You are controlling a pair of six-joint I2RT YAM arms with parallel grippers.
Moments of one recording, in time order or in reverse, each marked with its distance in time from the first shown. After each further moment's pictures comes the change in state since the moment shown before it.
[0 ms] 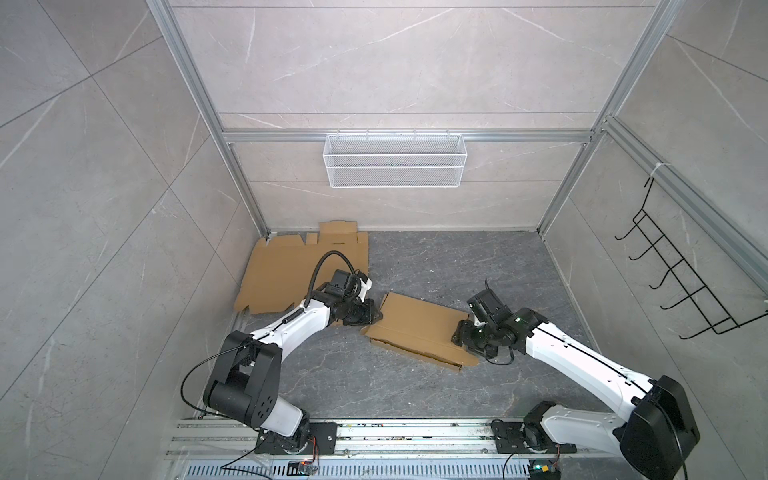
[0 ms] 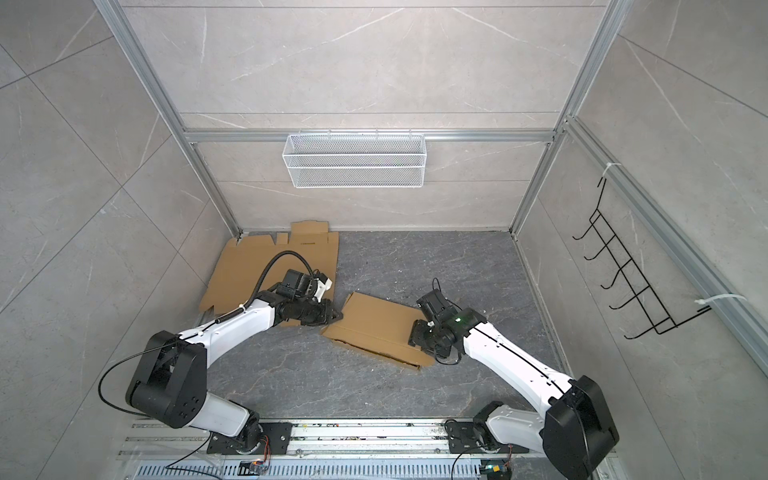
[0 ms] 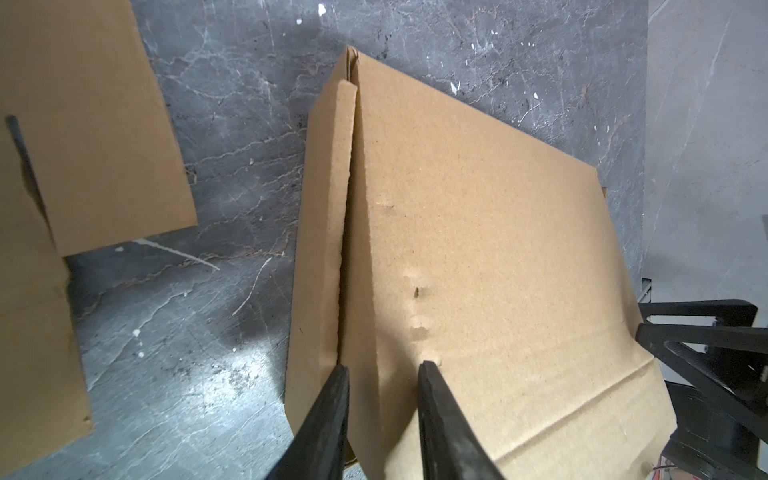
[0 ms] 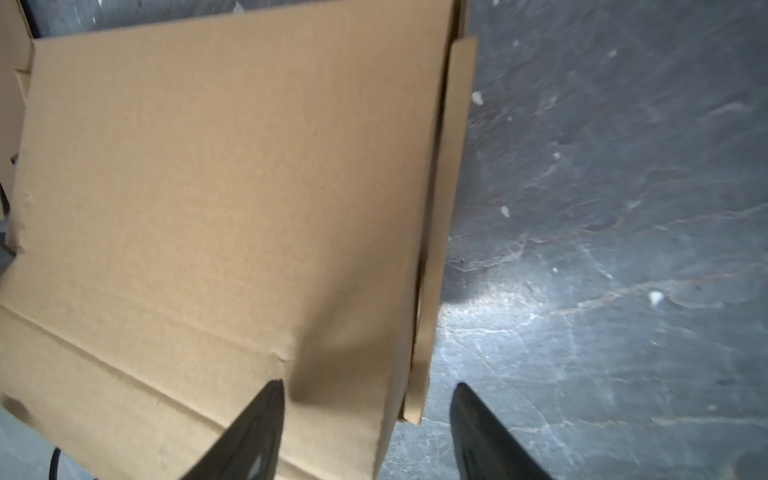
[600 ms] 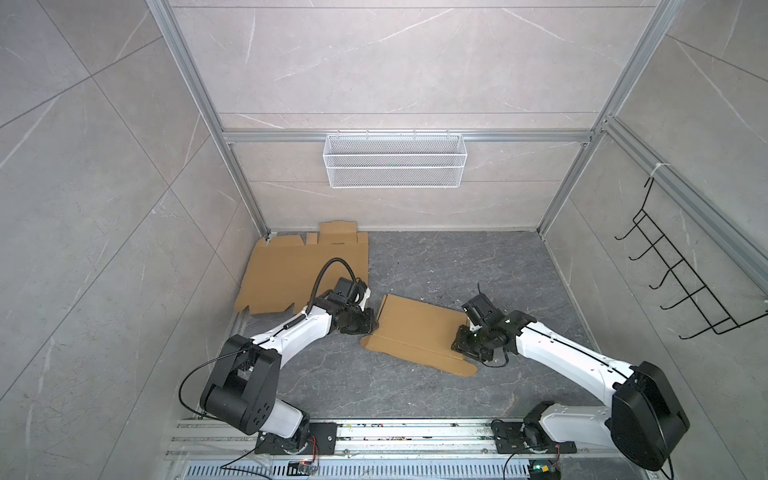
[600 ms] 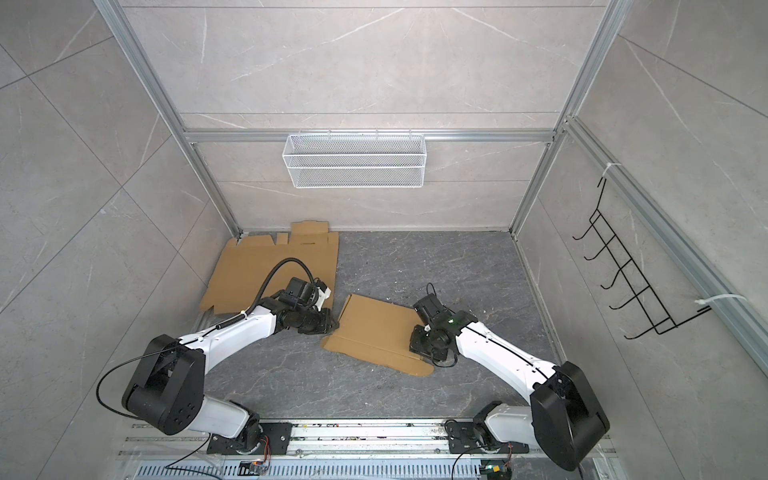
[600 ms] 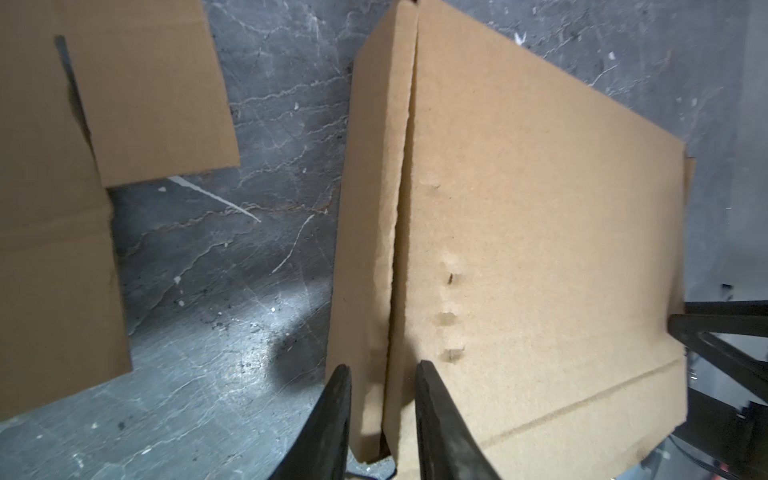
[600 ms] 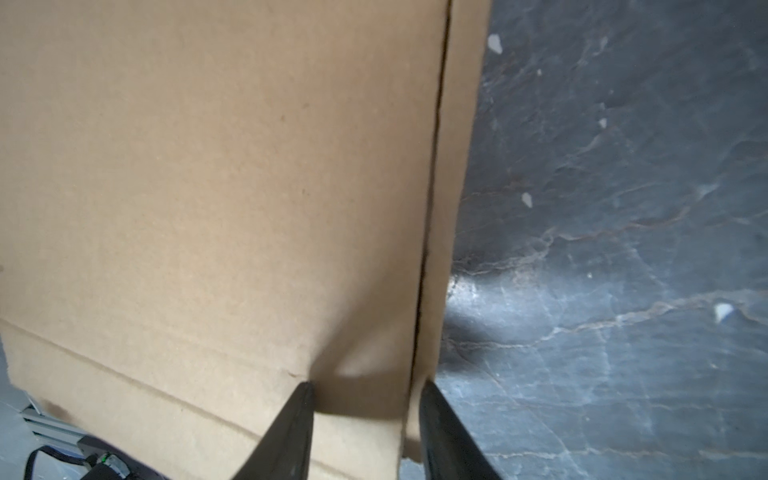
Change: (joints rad) left arm -0.061 -0.027 -0.061 -0.024 -0.137 0.000; right arm 0.000 0.069 -0.049 0.063 -0.021 -0.014
